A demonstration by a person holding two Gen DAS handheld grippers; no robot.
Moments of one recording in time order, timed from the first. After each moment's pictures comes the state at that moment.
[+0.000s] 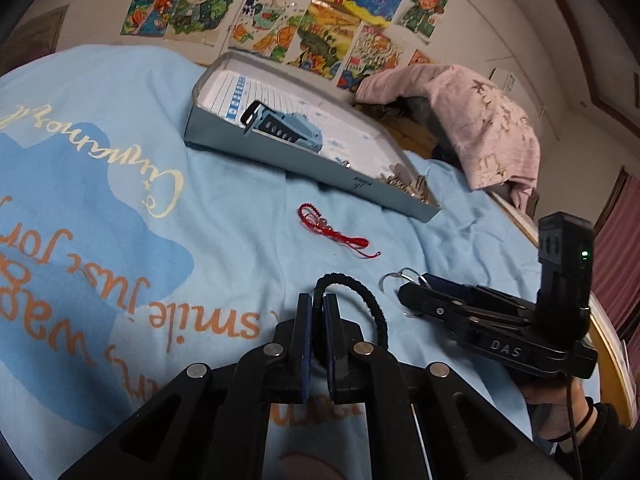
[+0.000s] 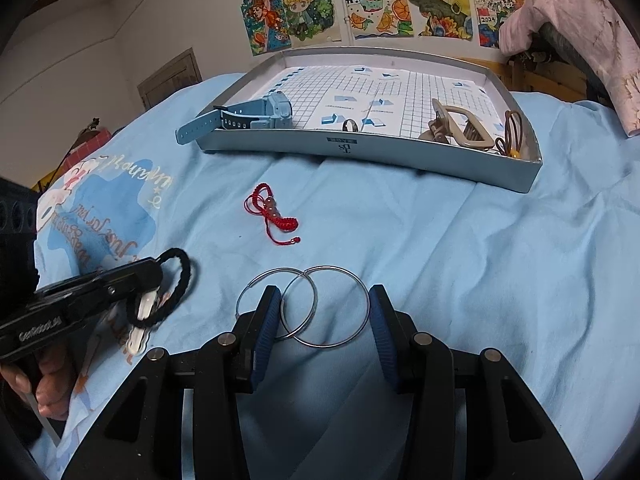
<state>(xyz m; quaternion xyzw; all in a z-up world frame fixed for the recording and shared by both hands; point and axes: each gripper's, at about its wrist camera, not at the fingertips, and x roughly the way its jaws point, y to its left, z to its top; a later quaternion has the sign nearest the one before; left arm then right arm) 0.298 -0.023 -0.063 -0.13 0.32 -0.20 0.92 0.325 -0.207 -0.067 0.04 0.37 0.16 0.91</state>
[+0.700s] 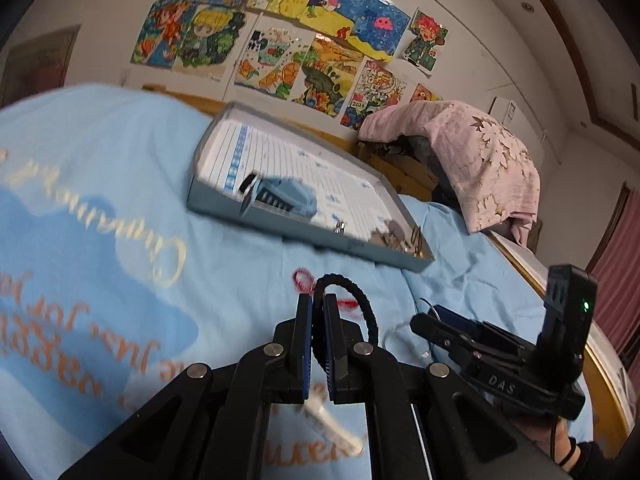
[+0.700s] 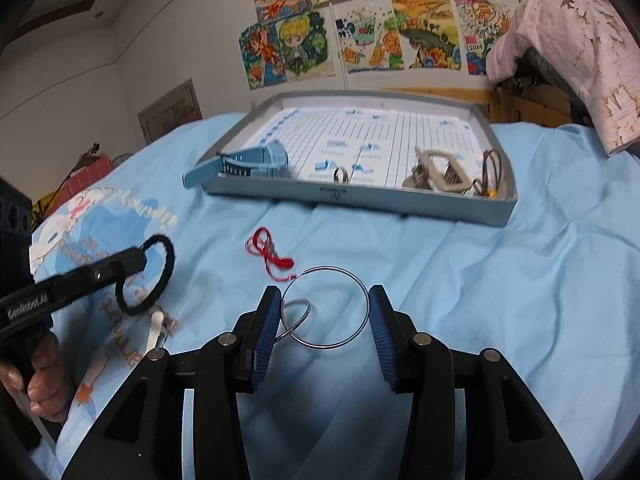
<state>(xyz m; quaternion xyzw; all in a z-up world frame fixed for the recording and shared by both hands) 0.307 -0.026 -0.018 -0.14 0.27 -0.17 0.94 0.314 -0.223 -0.047 0.06 0.31 0.15 0.94</state>
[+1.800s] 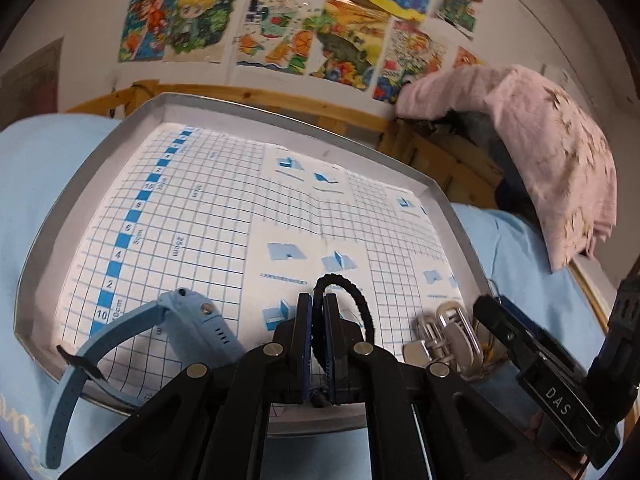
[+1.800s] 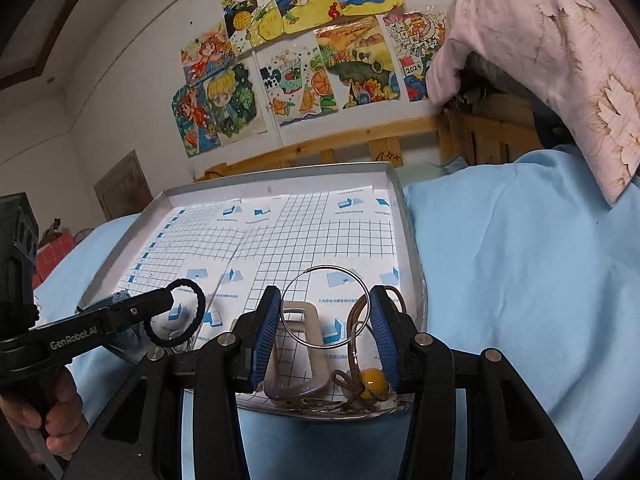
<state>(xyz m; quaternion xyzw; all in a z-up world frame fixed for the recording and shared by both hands) 0.485 -0.121 -0.017 -0.10 0.33 -0.10 0.93 0.464 -0.308 -0.040 0.13 0.25 0.07 0.96</state>
